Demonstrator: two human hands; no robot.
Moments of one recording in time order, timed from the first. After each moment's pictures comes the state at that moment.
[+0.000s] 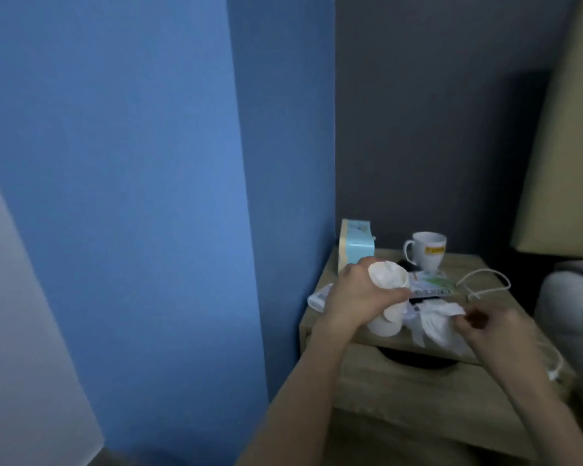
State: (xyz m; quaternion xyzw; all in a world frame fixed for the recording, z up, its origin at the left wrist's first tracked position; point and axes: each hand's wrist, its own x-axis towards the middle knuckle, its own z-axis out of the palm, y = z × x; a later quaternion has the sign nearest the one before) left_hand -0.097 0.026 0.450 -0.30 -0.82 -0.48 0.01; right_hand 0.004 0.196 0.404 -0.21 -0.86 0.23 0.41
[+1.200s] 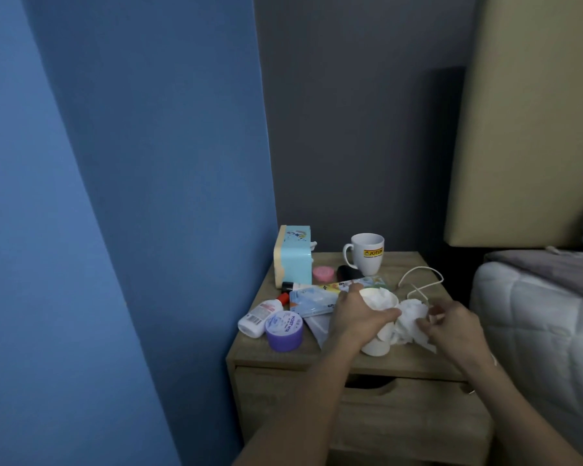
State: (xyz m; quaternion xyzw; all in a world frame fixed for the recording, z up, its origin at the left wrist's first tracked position) left_hand -0.131 0.177 0.389 -0.27 -0.84 -0.46 -0.07; right_hand -0.040 0.316 0.362 -0.30 -0.86 0.28 0.31
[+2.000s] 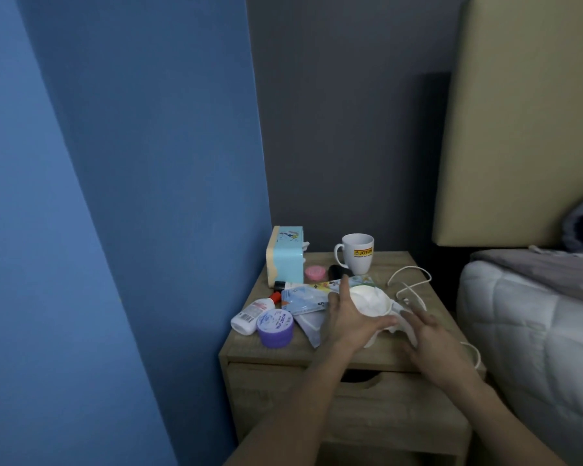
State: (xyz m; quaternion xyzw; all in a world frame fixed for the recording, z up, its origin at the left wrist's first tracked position) left_hand -0.106 0.173 0.393 -0.26 -0.86 -0.43 -0.07; right_hand -0.019 0.306 0.346 -0.21 -0.95 0.12 0.20
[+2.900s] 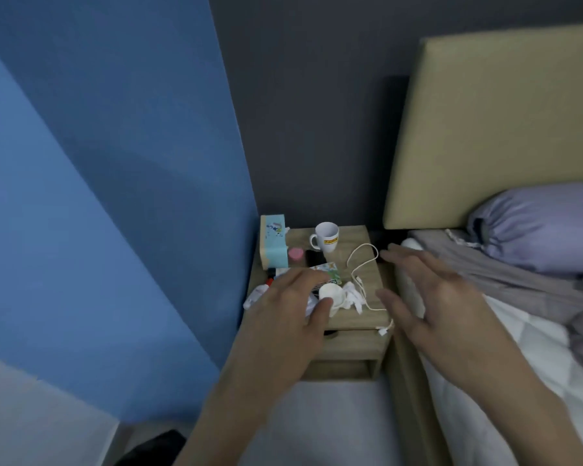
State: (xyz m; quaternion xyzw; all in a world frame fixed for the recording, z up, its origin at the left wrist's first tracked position) left_hand 0.054 0.005 0.777 -0.38 -0.85 -0.36 -0.02; right_hand 0.157 0.161 0.782 -0.16 -0.93 0.20 0.25
